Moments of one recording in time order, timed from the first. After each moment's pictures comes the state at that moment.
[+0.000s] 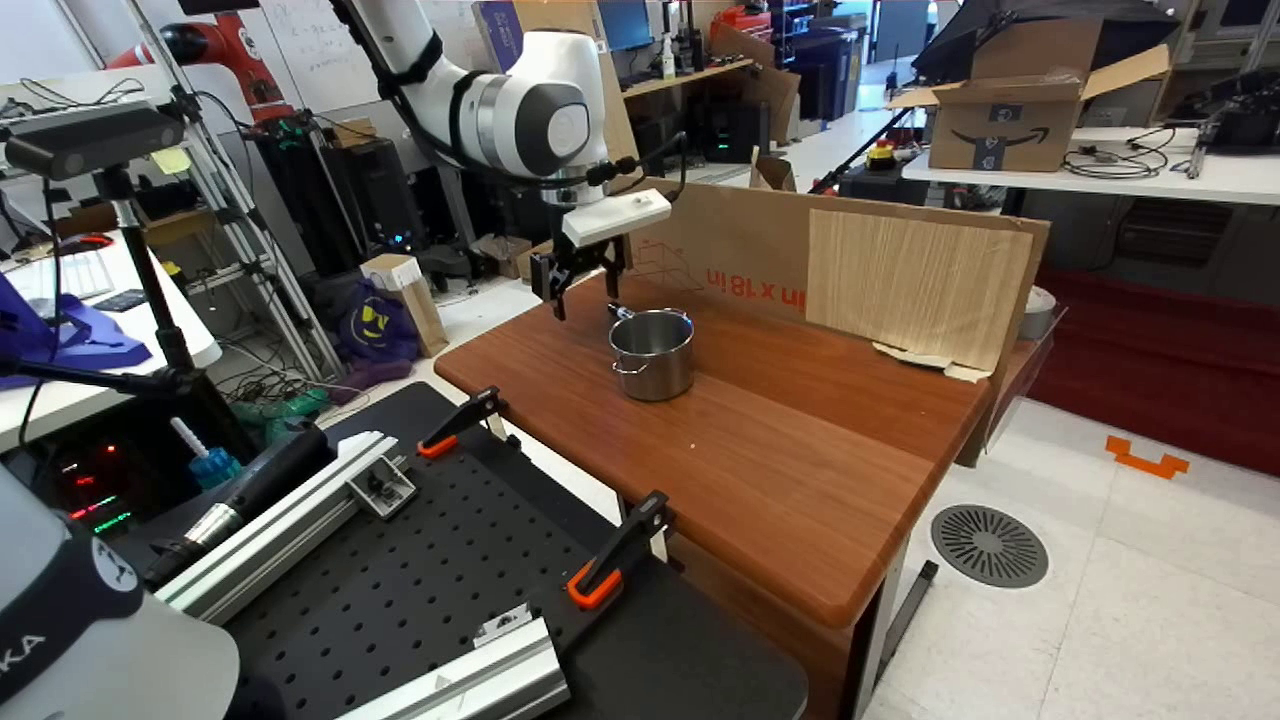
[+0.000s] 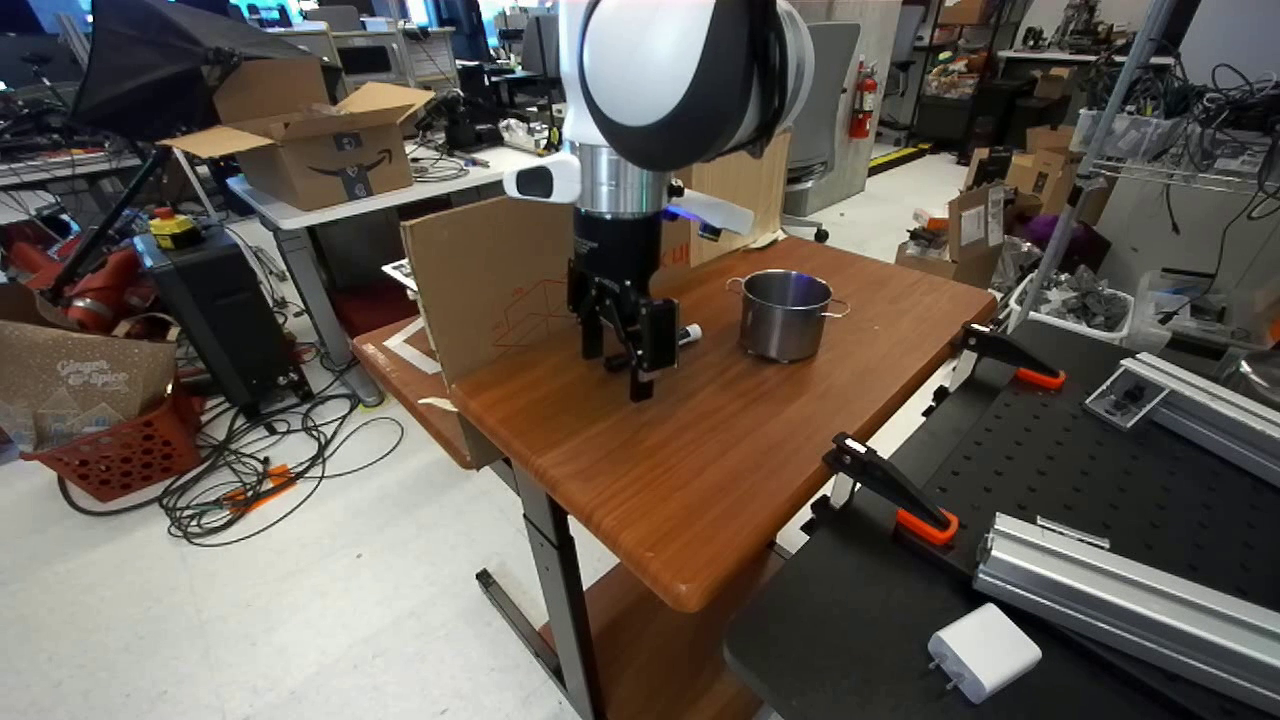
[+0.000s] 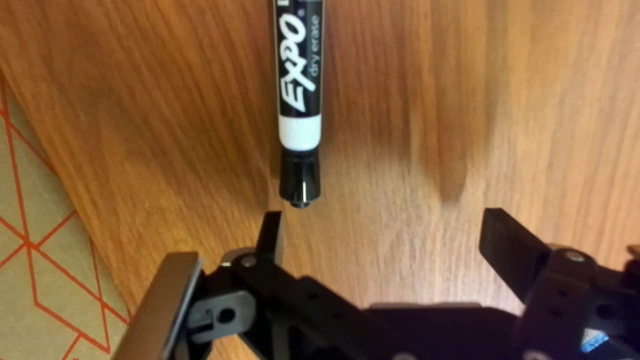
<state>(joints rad) 0.11 0.61 0.23 -2.04 -0.06 2.66 -1.13</state>
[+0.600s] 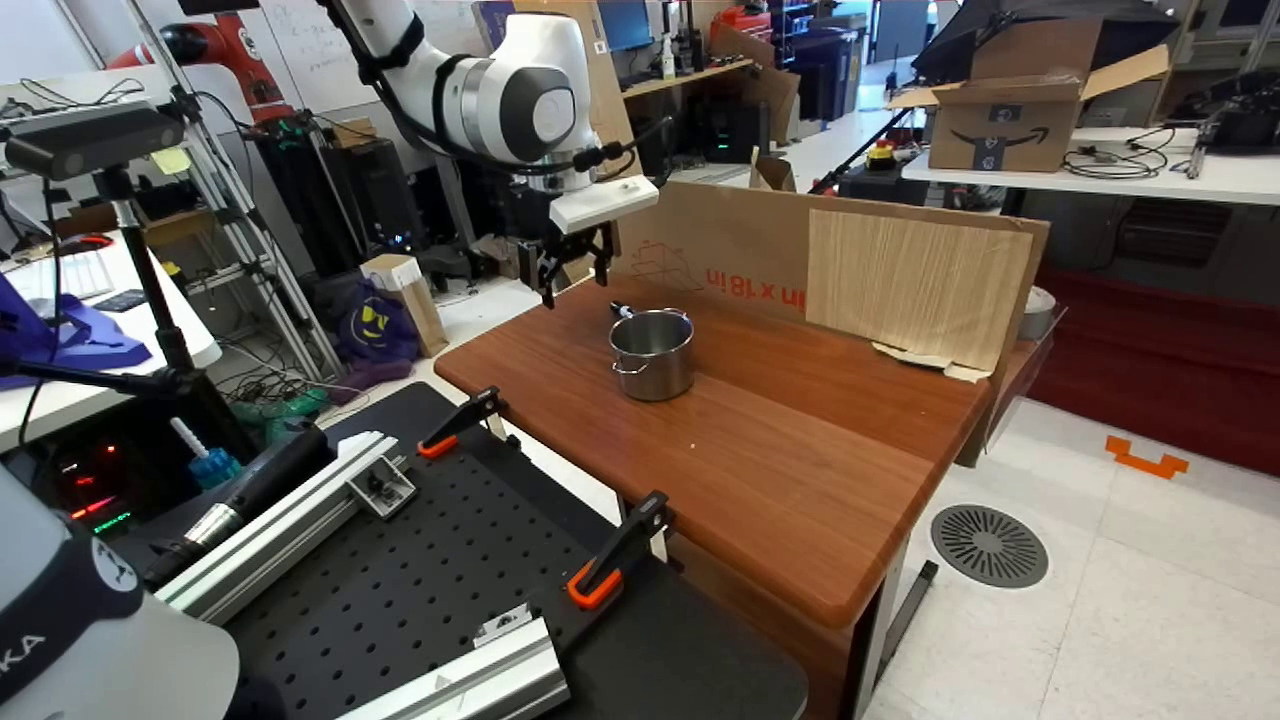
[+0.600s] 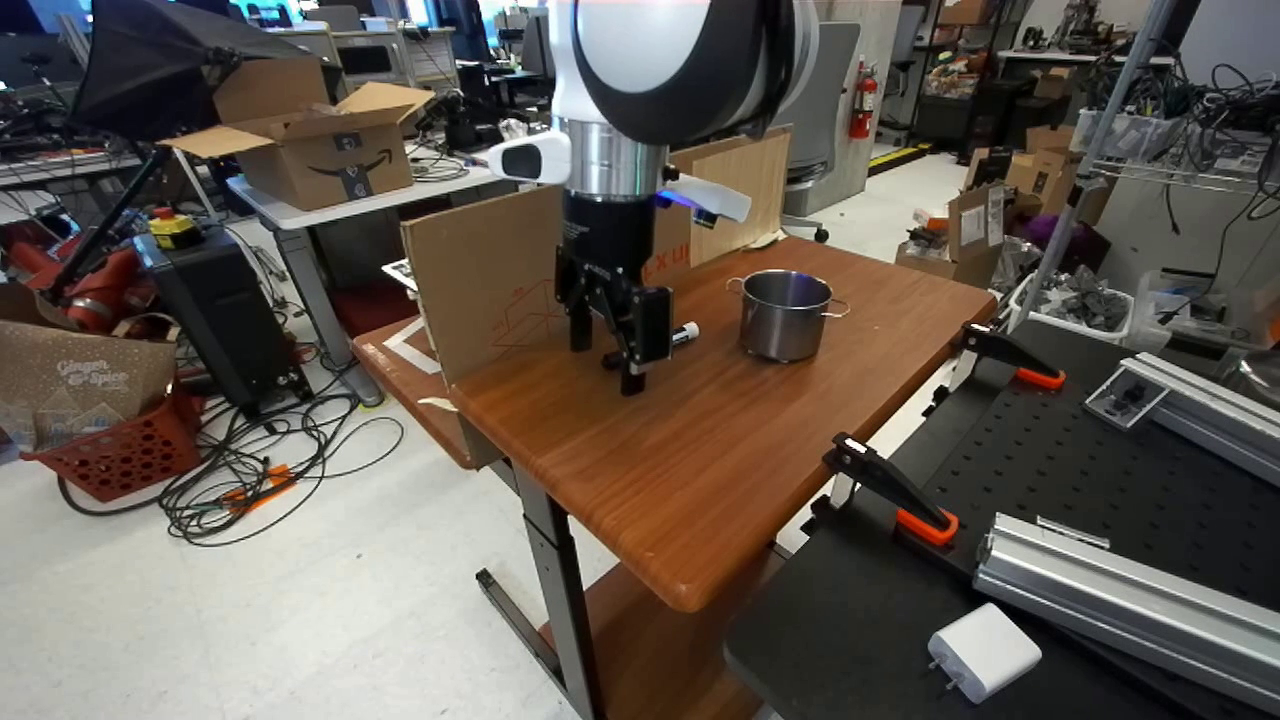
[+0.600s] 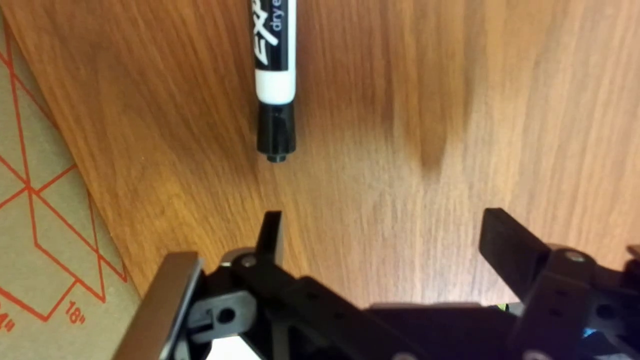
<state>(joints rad) 0.11 0.57 0.26 -2.06 -0.06 2.66 -1.13</state>
